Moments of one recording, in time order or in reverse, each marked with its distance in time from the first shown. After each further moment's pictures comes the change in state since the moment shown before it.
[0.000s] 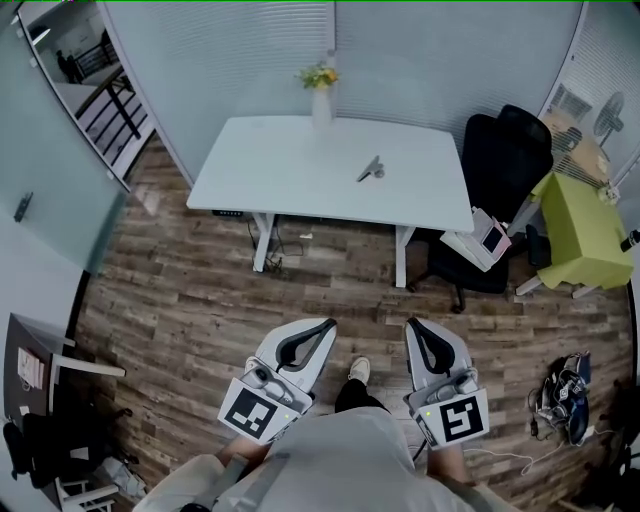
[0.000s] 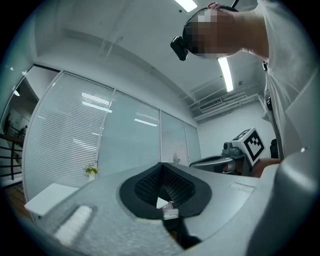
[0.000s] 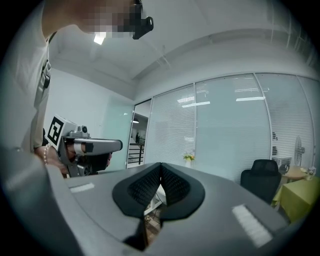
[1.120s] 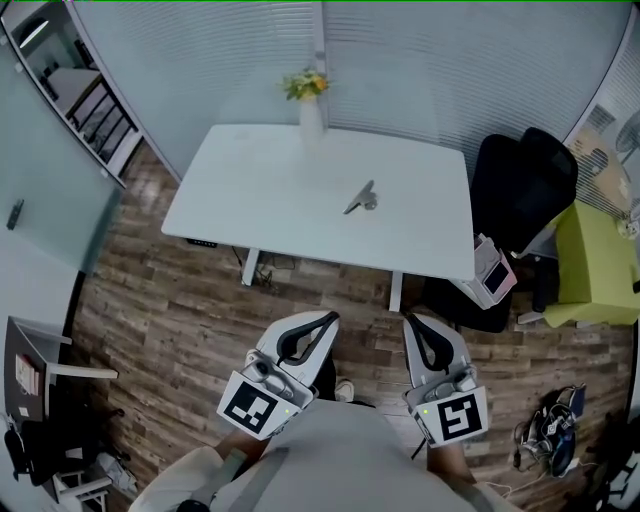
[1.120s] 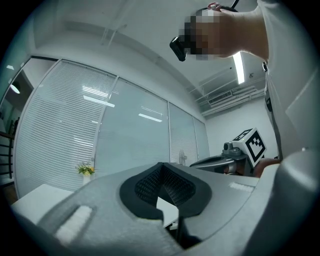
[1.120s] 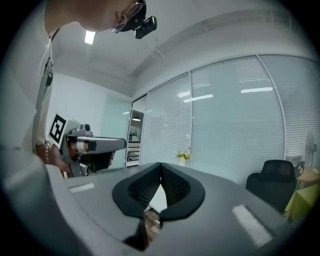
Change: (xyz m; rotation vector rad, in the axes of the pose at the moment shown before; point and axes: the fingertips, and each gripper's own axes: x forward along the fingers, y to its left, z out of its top) left arm 0.209 0.100 -0.039 -0.010 0.026 0.046; right arm 0.143 -0.182 -0.032 0.003 0.023 0.074
